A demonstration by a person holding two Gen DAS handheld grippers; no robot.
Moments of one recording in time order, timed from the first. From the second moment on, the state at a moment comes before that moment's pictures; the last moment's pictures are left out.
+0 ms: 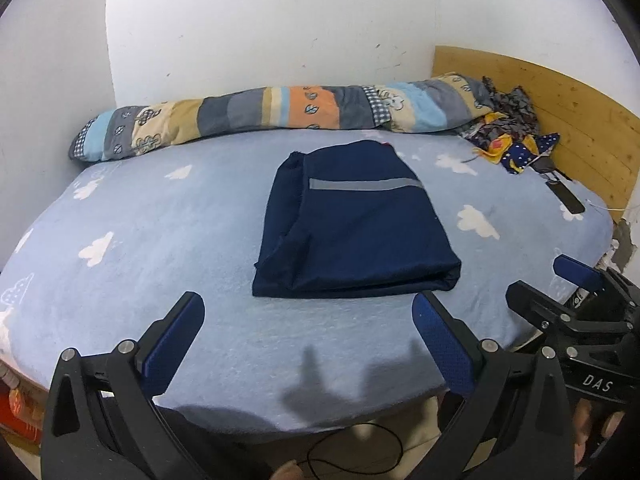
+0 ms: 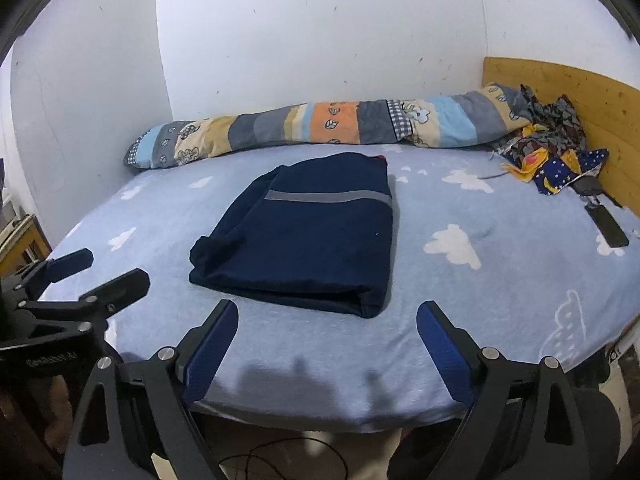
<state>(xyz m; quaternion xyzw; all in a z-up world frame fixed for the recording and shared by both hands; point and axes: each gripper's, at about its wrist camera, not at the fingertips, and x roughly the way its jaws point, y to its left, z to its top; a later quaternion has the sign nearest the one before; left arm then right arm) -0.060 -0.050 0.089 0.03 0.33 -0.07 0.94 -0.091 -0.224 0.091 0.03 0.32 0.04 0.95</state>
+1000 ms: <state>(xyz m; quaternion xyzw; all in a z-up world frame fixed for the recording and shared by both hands) -0.049 -0.025 0.090 0.04 0.35 0.05 0.93 -0.079 -0.180 0.072 -0.08 0.34 0.03 0.94</state>
